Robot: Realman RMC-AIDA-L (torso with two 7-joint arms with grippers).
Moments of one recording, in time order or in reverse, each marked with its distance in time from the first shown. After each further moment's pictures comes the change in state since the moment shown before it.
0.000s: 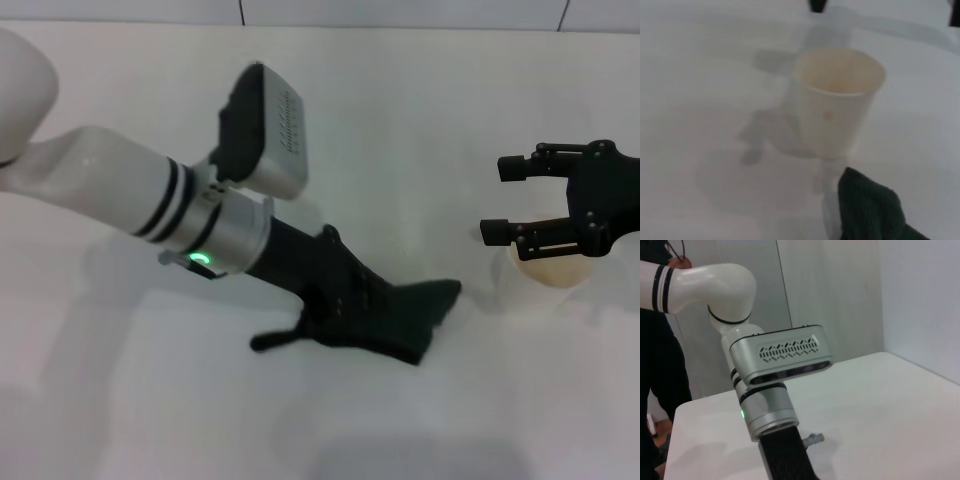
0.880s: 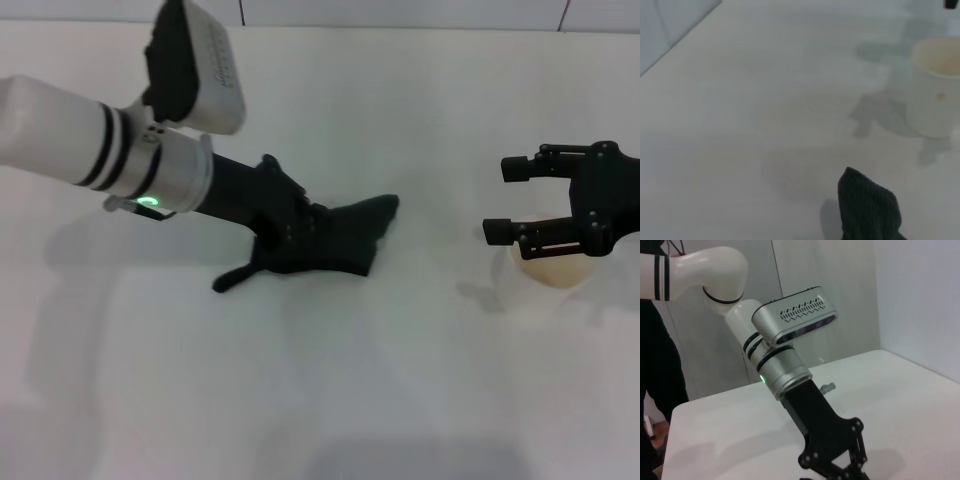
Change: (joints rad) left arm 0.001 0.007 -0.343 0.037 0.268 -0.014 0.035; right arm -0.001 0.000 0.006 0.005 -0.005 0.002 0.007
